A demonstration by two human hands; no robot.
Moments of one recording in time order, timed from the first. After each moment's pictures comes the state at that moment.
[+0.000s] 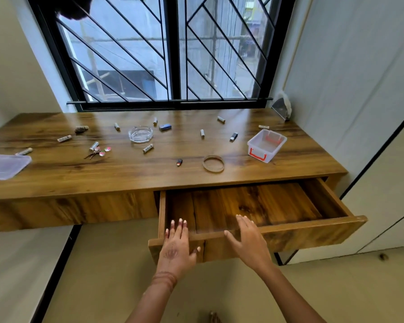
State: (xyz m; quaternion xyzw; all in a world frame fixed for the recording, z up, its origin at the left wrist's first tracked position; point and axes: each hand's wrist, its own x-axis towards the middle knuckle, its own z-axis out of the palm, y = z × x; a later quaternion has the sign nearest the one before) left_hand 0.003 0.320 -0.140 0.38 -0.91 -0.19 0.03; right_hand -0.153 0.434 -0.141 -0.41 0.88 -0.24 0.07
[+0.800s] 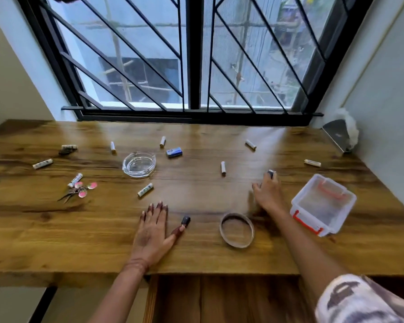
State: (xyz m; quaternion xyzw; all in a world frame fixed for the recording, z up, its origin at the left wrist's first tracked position) left_hand -0.116 0.066 -0.133 0.44 -0.89 -0.12 0.04; right_hand -0.412 0.150 -0.103 -0.32 0.92 -0.24 0.06
